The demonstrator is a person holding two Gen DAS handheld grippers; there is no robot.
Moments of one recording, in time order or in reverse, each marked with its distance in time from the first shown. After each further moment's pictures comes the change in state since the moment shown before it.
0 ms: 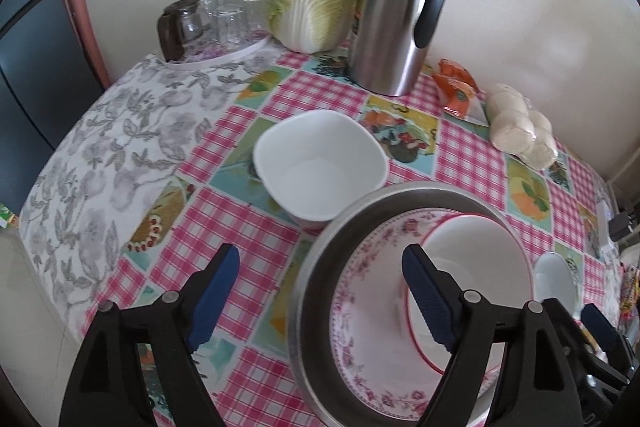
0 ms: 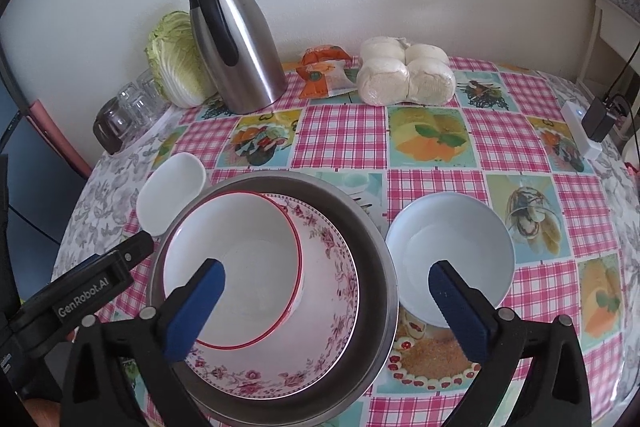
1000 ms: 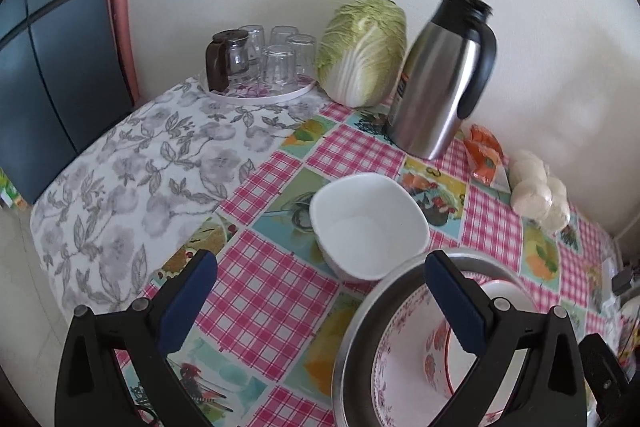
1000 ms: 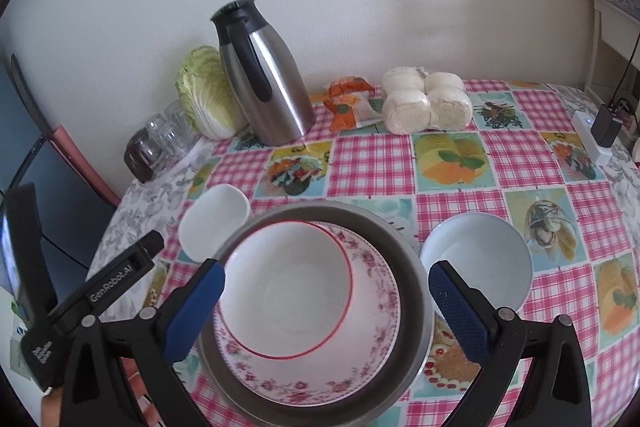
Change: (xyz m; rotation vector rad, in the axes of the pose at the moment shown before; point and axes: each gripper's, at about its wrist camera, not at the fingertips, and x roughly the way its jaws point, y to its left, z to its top) left arm -0.016 0.043 0.016 -0.139 -0.163 0.010; right arm -0.029 0.019 0.000 0.046 -0.114 0.089
